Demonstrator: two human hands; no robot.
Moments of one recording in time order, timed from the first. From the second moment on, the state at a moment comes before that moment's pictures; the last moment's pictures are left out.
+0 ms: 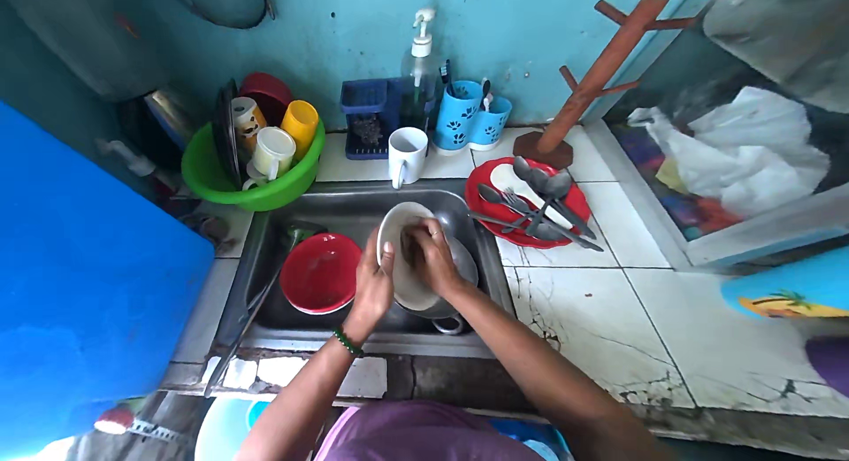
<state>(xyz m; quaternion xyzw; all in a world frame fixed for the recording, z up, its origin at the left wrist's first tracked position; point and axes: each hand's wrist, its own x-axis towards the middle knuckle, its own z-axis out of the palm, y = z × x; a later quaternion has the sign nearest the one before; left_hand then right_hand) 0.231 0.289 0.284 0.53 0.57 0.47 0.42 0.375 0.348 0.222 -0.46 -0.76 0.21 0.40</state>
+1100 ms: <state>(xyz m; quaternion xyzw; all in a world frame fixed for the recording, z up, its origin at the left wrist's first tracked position) 0.084 0.280 0.264 0.50 0.85 0.09 0.14 0.559 0.399 0.267 -0.74 -0.65 0.13 0.13</state>
